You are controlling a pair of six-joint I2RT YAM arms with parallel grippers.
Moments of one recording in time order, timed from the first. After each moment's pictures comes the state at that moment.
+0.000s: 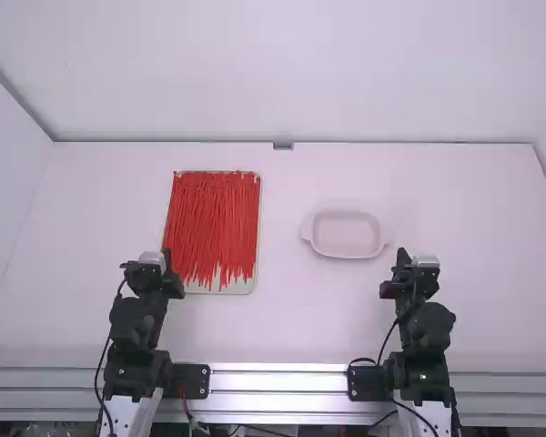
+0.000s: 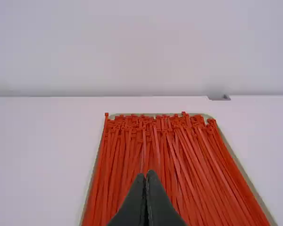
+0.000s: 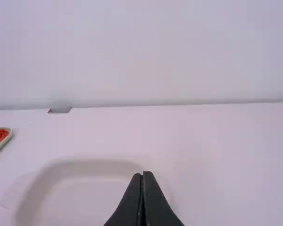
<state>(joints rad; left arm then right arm) 0.00 0.01 0.01 -0.10 0.00 -0.01 0.00 0.01 0.01 -0.10 -0.02 -0.01</state>
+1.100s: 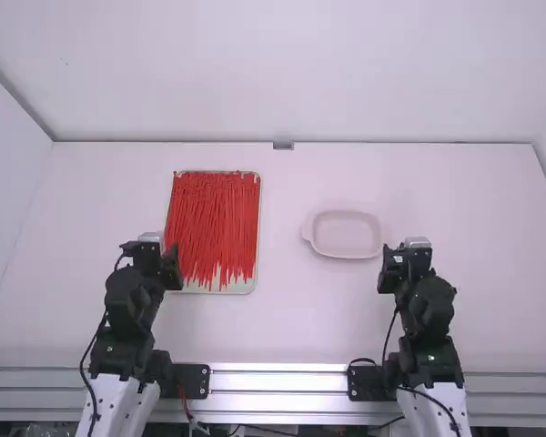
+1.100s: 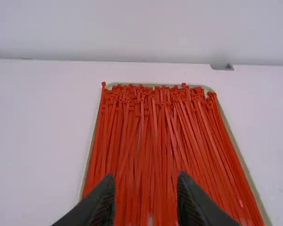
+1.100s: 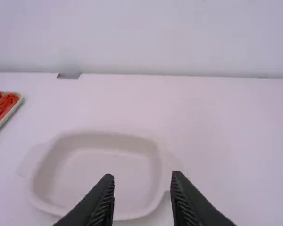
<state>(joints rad) -0.01 0.37 0.26 -0.22 0.00 -0.04 0.04 0.35 0.21 -0.17 -0.04 -0.04</state>
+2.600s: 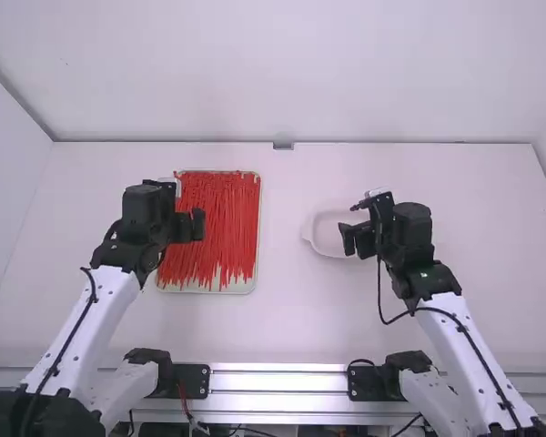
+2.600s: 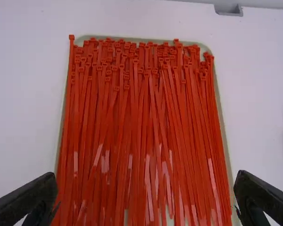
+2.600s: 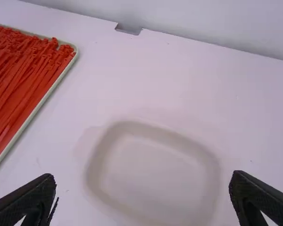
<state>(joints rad) -0.04 1.09 0.80 -0.46 0.05 -0.12 0.18 1.00 0.66 -0.28 -0.17 -0.14</state>
